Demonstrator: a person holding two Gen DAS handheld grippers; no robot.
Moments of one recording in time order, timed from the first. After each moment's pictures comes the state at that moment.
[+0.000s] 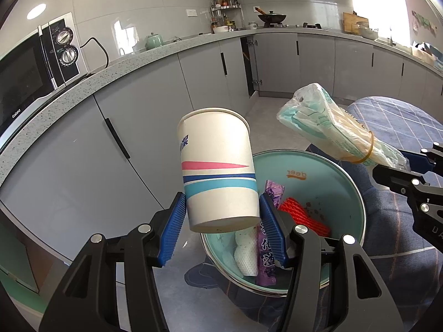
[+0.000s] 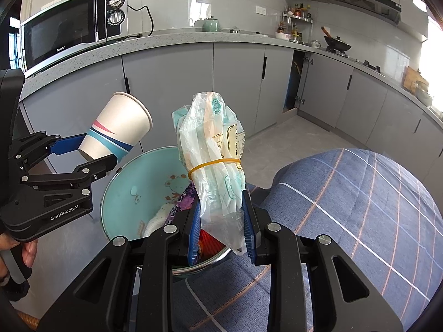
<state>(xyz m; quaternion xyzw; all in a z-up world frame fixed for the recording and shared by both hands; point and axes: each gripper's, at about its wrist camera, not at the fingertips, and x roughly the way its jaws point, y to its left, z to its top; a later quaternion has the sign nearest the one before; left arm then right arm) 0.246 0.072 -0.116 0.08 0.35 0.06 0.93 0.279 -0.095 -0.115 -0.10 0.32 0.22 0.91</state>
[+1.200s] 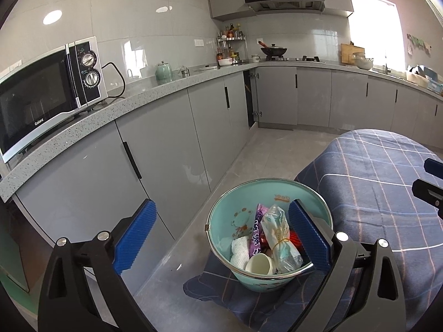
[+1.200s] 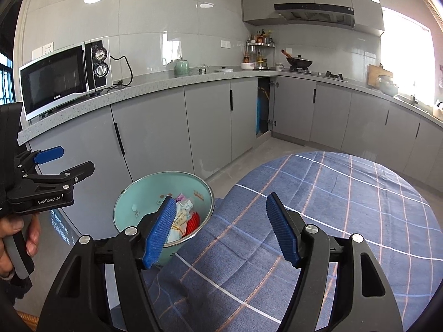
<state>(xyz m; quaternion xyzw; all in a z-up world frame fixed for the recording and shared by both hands) 0.177 0.068 -0.063 0.06 0.27 0.06 0.96 0.183 -0.177 -0.069 -0.02 0.25 0.17 0.95</state>
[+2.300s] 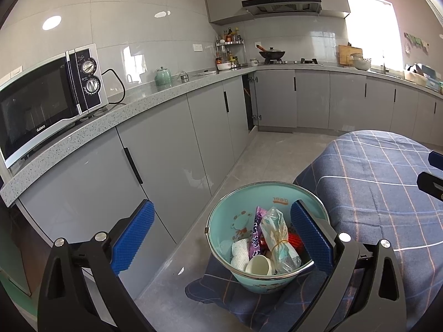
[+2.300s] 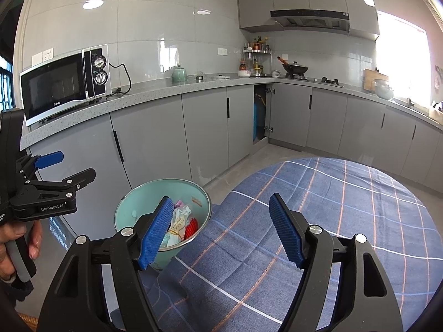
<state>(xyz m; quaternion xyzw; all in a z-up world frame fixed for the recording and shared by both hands) 0.172 0.064 -0.057 0.07 0.26 0.06 0.96 0.174 -0.183 -0.059 -0.02 0.23 0.16 0.96</state>
